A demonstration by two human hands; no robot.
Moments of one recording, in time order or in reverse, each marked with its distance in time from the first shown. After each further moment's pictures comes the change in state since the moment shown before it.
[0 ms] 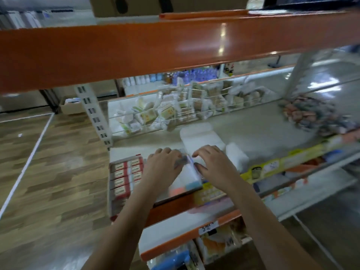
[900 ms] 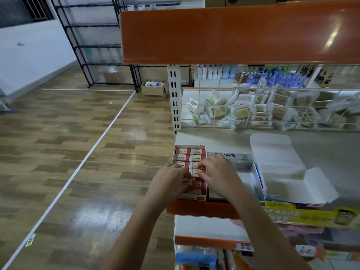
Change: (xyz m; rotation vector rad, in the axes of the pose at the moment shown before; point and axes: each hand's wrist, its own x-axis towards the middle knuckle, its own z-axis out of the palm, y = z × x) left_hand -0.108 -0.071 -0.013 -0.068 -0.019 -0.356; right_hand 0.044 -0.106 0.071 0.097 -0.187 -0.299
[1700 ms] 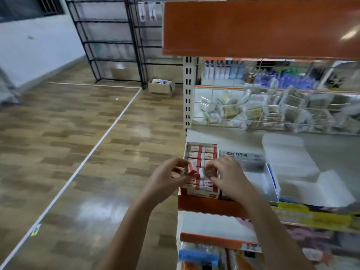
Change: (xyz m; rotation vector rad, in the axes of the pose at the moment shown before) left_hand -0.026 -0.034 -0.006 -0.771 0.072 -0.160; right_hand -0.004 -0.012 0.002 0.054 -0.101 0.088
